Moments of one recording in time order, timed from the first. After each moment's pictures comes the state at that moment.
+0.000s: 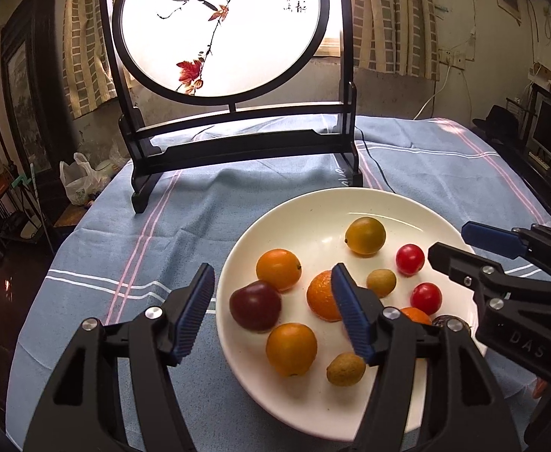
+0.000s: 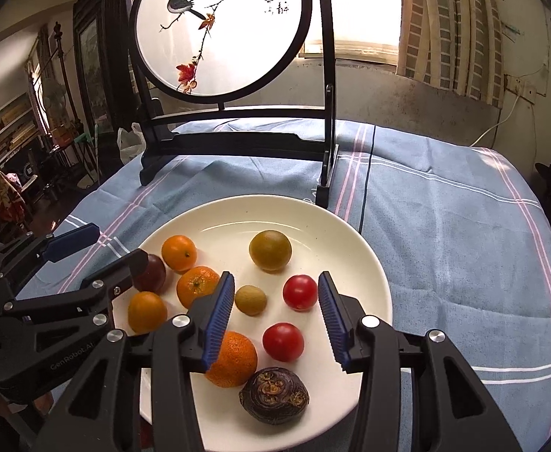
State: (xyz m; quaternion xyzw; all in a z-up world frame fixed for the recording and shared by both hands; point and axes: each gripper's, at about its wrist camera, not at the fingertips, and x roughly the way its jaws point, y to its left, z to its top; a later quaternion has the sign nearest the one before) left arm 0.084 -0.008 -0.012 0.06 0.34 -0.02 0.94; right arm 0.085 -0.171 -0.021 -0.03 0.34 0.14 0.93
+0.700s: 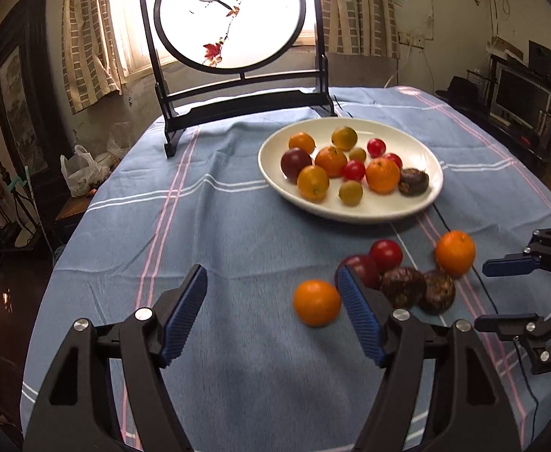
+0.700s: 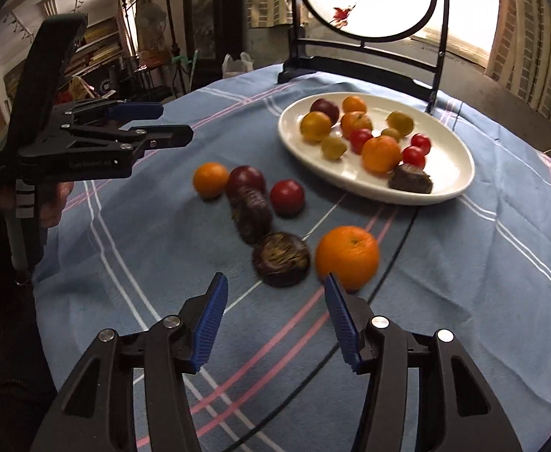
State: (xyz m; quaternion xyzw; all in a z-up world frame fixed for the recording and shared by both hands) left arm -0.082 0.062 -0.030 0.09 0.36 -0.07 0.93; right arm -0.110 -0.144 -0.074 -0.14 0.39 0.29 0.86
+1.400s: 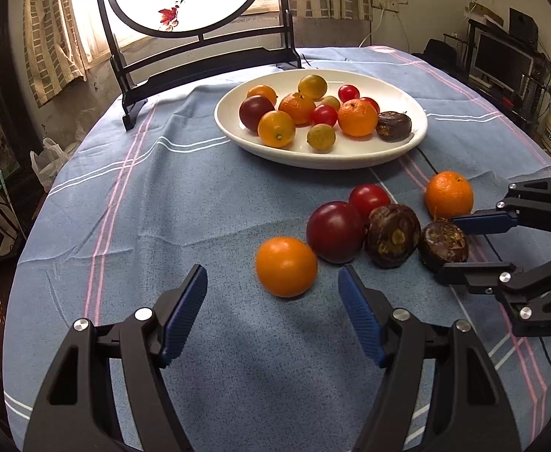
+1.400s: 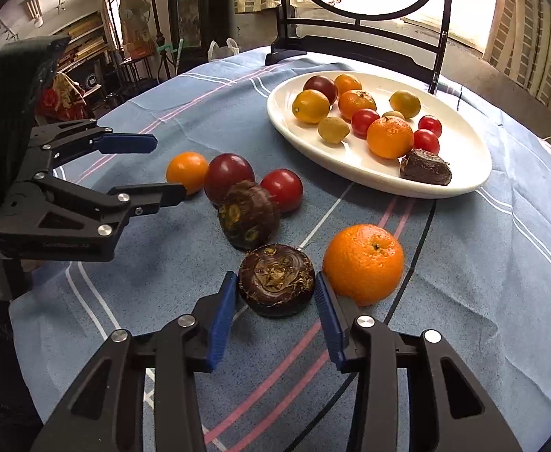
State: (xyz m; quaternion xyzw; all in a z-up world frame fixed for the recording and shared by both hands) left arm -0.064 0.045 -0.071 0.12 0.40 -0.12 0.90; right arm -0.084 -0.130 -0.090 -0.13 0.41 0.26 0.86
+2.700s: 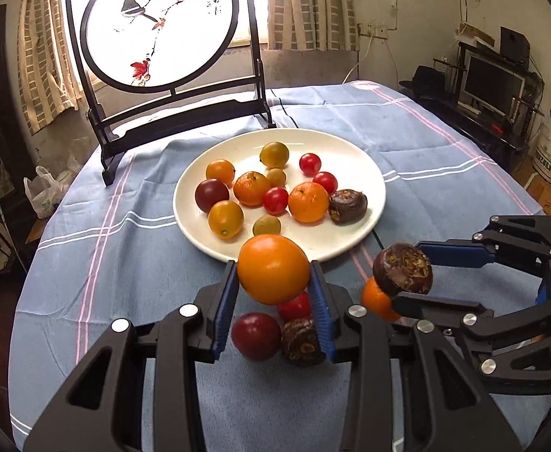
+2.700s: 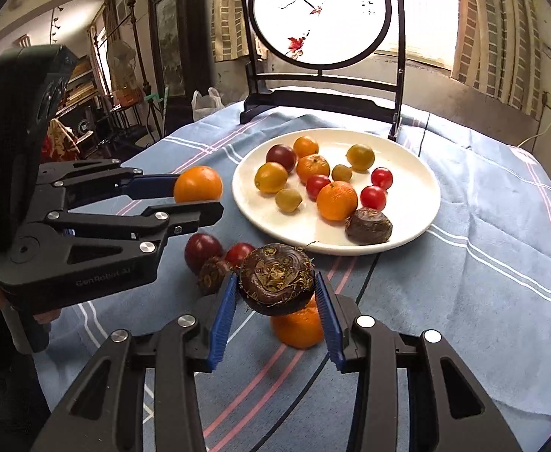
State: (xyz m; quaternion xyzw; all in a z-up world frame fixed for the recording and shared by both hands) left arm -0.043 -0.021 -0.014 0.10 0.36 -0.13 0.92; right arm -0.070 -0.167 -0.039 -0.07 0.35 0.24 0.90
